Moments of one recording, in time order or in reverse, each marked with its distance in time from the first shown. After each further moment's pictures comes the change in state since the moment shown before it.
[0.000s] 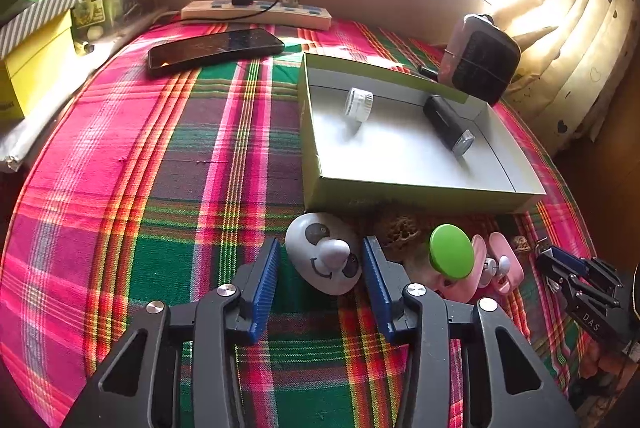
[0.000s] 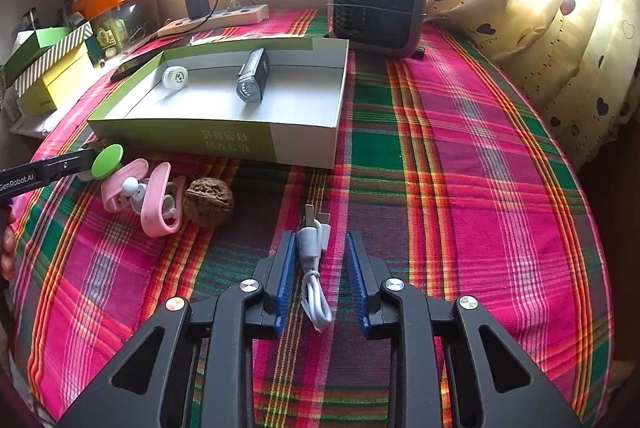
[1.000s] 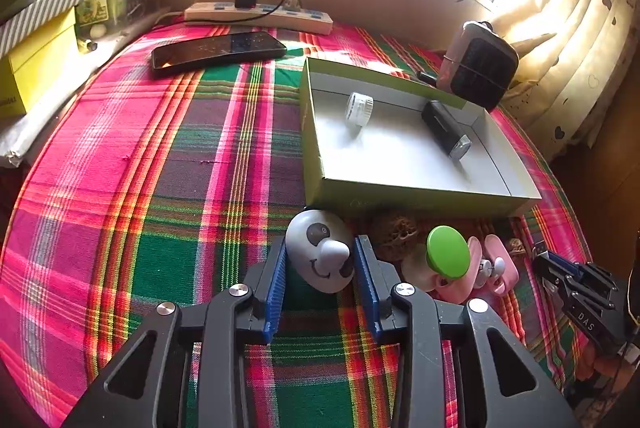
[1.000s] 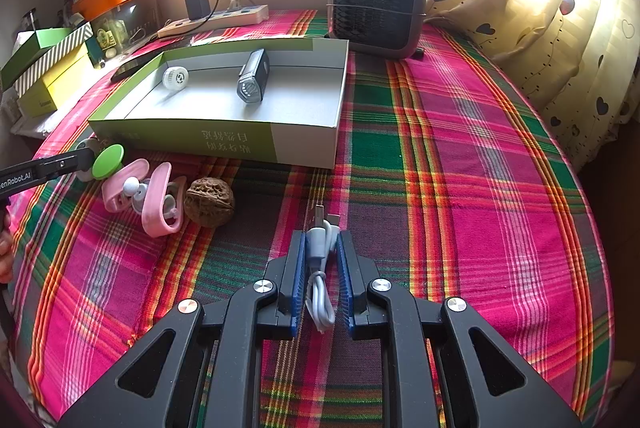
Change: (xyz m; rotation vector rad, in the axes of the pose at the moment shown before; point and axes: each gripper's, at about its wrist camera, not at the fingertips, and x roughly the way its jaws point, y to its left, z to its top) left arm -0.005 0.000 -0.001 -0.011 -0.010 -0.010; right arm 0.000 0.000 0.000 0.000 0.000 0.002
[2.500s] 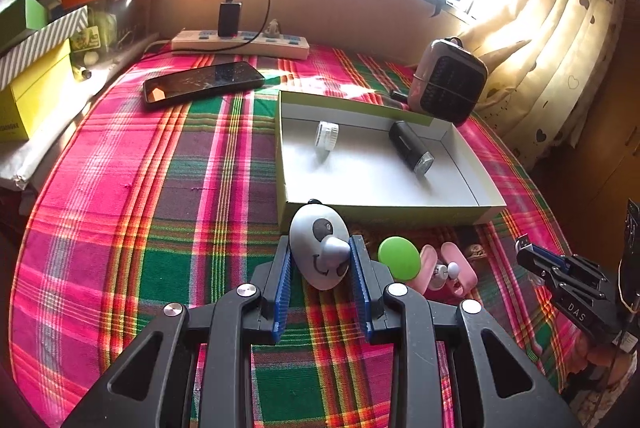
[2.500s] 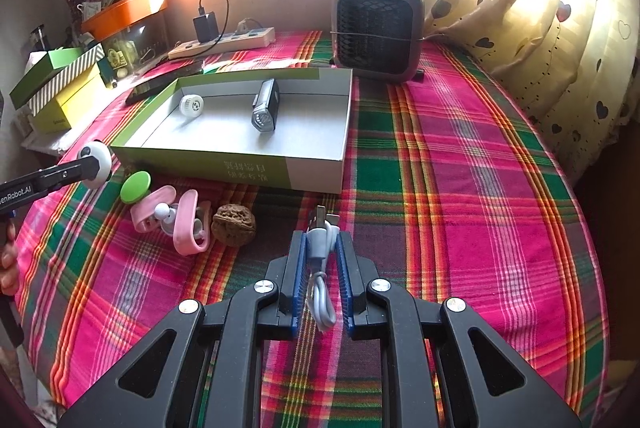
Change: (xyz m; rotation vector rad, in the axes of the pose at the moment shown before) left arm -0.031 -0.015 0.005 0.037 -0.057 -0.041; right arm -0.026 0.000 0.013 0.026 -0.056 0.048
